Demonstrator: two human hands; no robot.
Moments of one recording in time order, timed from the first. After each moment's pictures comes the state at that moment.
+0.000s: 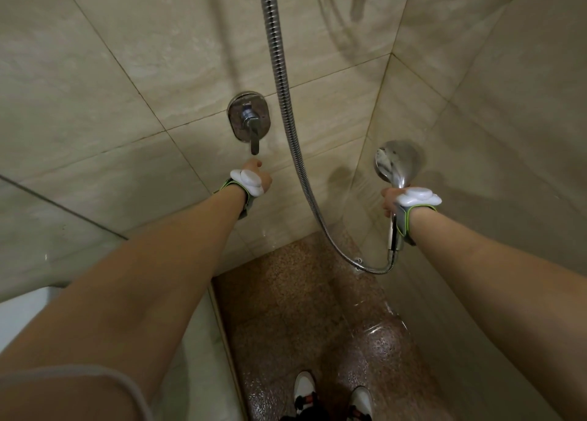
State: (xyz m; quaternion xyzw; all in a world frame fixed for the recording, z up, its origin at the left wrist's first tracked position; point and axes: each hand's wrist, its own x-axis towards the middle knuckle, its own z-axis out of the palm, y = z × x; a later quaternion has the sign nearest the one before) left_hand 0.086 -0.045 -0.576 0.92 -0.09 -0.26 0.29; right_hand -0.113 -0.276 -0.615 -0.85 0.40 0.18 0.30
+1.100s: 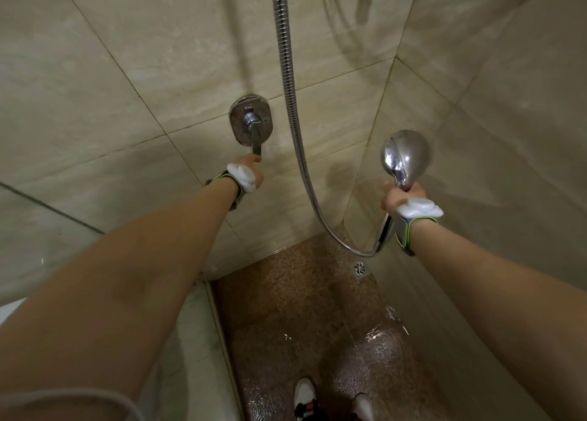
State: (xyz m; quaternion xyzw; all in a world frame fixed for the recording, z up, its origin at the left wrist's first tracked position) left_hand 0.124 -0.041 -0.562 0.93 -0.17 -0.29 0.15; right_hand -0.116 -0.256 -0.601 -0.69 0.55 -0.09 0.47
